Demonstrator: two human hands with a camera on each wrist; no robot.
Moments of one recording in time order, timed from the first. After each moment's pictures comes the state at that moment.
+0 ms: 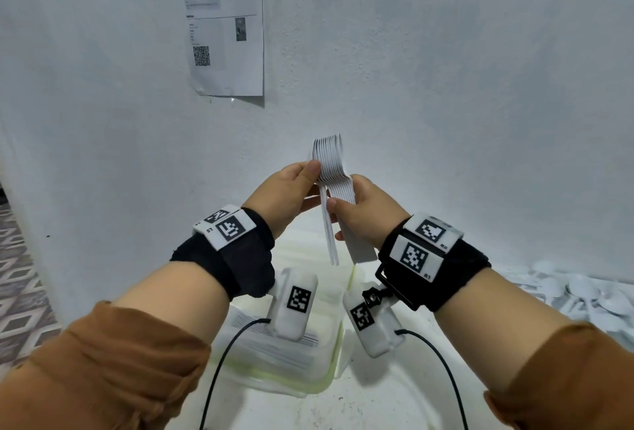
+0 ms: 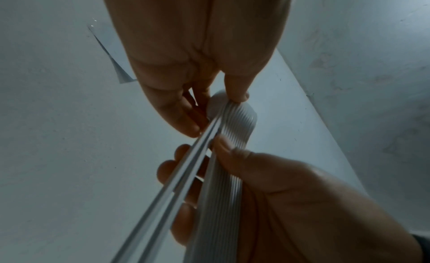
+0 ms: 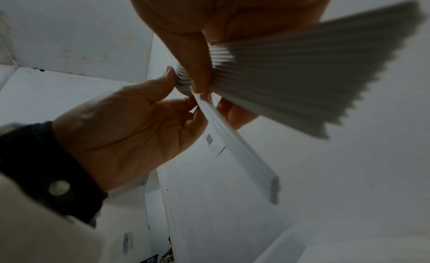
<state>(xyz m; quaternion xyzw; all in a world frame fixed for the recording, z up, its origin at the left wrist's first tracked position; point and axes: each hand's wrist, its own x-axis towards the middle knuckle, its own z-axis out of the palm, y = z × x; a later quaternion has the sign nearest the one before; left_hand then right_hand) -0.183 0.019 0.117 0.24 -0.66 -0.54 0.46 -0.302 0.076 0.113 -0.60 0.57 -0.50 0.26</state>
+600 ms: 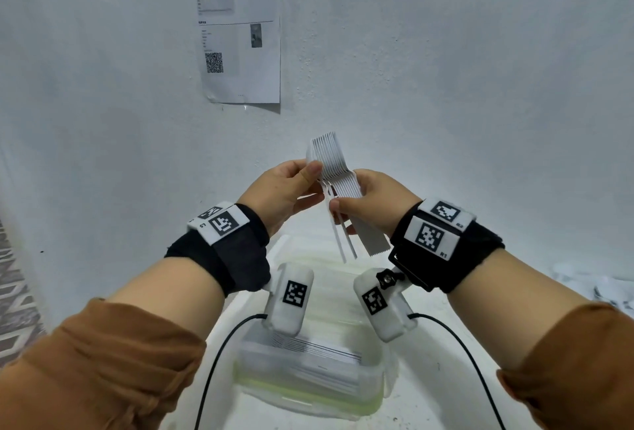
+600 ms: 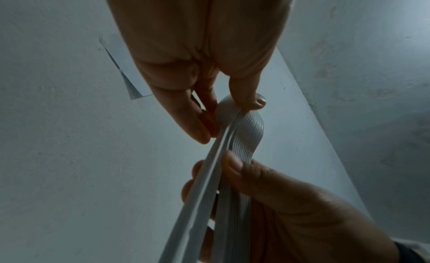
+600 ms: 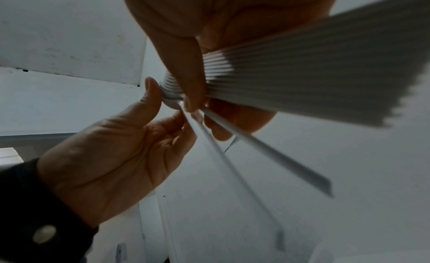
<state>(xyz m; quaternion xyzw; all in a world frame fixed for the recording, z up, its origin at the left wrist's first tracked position) -0.127 -0.018 0.130 0.20 -0.63 -0.59 0.46 -0.263 0.047 0.136 -0.62 0.58 -0.46 0.26</state>
